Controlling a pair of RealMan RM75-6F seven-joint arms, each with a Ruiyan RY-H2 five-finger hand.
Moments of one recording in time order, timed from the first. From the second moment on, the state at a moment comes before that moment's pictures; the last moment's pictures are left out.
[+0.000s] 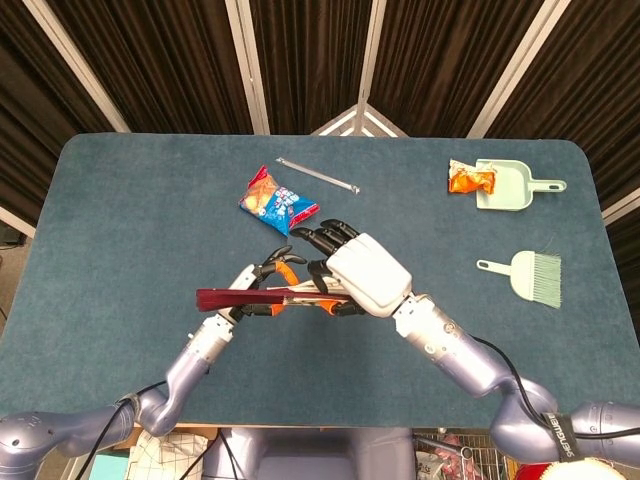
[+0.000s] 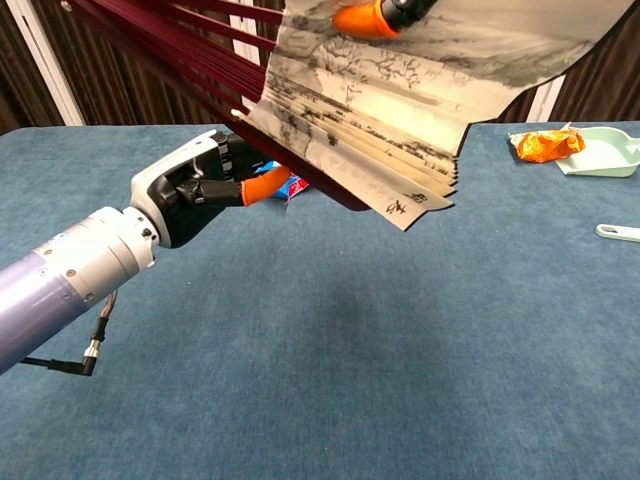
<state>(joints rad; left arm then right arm) -0.73 -1.87 -0.15 -1.09 1.53 1.16 -1.18 0.90 -1.08 0.30 -2.03 -1.26 0.97 -0.11</state>
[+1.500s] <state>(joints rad) -0.64 -1.69 -0.20 -1.18 1.55 1.40 -0.79 0.78 -0.97 0.31 -1.85 -1.33 1.01 0.20</state>
